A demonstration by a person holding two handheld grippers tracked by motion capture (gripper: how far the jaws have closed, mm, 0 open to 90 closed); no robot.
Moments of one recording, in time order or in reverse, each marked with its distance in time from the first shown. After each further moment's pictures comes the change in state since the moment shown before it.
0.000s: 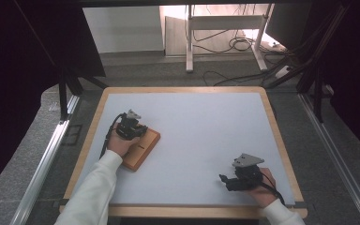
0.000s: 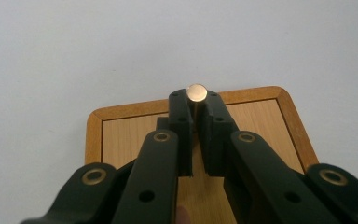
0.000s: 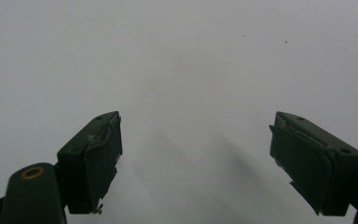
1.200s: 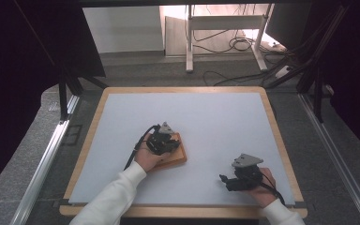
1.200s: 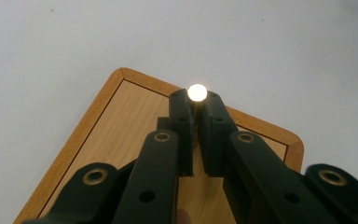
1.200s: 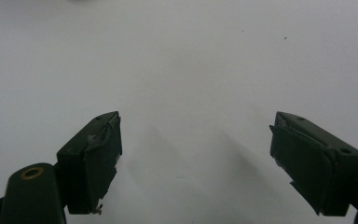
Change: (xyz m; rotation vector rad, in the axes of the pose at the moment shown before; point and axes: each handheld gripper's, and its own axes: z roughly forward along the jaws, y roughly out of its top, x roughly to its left) left arm -0.121 0.026 0.014 -0.007 -0.215 0.170; right arm -0.001 -0.001 0.002 0.014 -0.010 -0.011
